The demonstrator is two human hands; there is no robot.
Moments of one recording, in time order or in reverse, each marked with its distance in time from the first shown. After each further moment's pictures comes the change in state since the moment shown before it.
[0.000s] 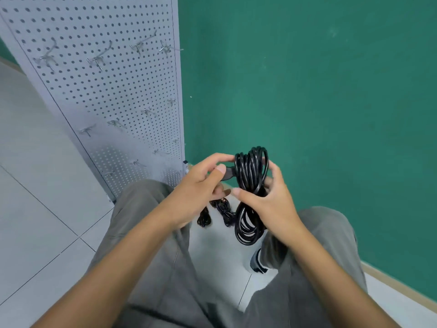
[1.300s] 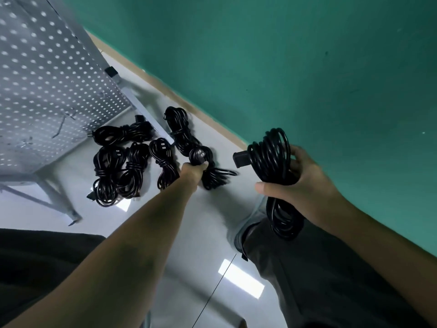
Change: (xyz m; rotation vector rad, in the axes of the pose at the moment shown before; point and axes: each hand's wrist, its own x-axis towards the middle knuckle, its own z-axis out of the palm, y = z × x) left_hand 0.305 -0.596 0.063 -0.131 0.462 -1.235; right_hand 0.271 0.306 -0.057 -0.320 -0.288 0.589
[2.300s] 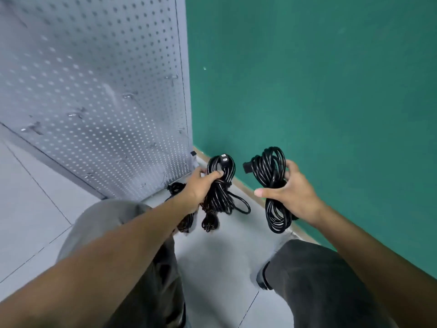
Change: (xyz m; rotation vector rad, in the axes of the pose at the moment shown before) left_hand -0.332 0.100 -0.202 -0.098 -0.181 0.548; right_hand -0.120 -0.156 0.011 0.078 0.056 -0.301
